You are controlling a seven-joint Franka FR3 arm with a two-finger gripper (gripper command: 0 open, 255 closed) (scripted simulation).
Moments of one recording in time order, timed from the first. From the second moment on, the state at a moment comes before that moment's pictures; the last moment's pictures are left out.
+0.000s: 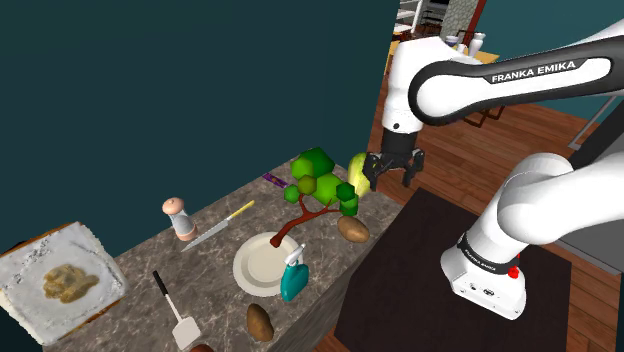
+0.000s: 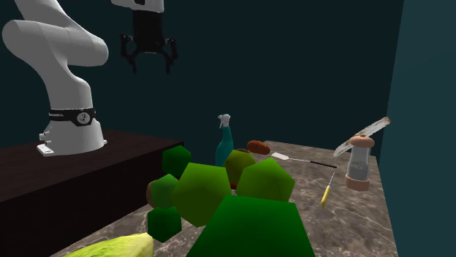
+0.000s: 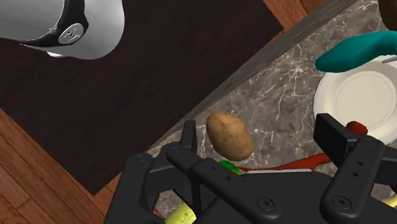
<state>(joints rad) -0.03 -0.75 0.24 -2.77 0.34 1.88 0.66</state>
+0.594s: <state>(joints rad) 0.02 -0.48 0.38 -2.84 0.66 2.25 0.90</state>
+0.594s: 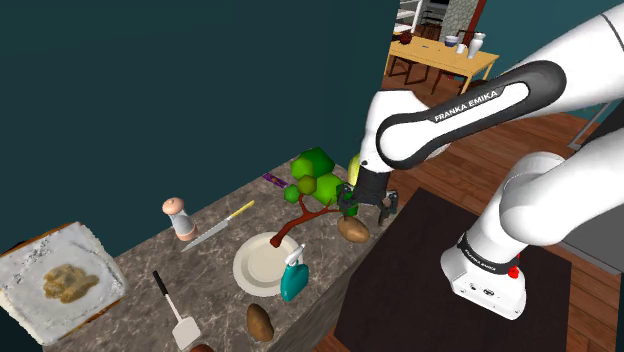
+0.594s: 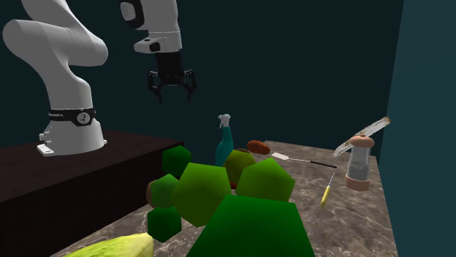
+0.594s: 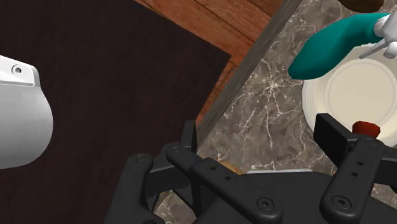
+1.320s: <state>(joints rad) 0.10 0.09 0.50 -2.66 1.13 2.75 0.94</state>
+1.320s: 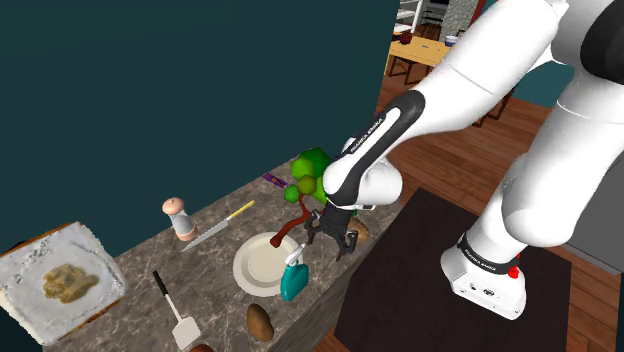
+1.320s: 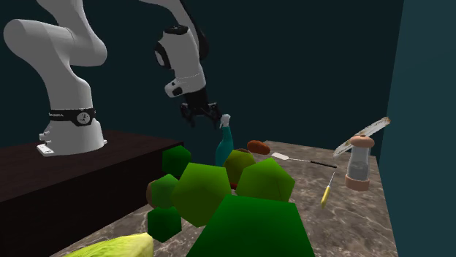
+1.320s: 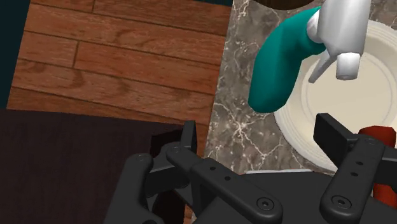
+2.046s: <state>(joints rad) 0.13 0.50 0.54 -2.38 1.52 2.98 0.73</state>
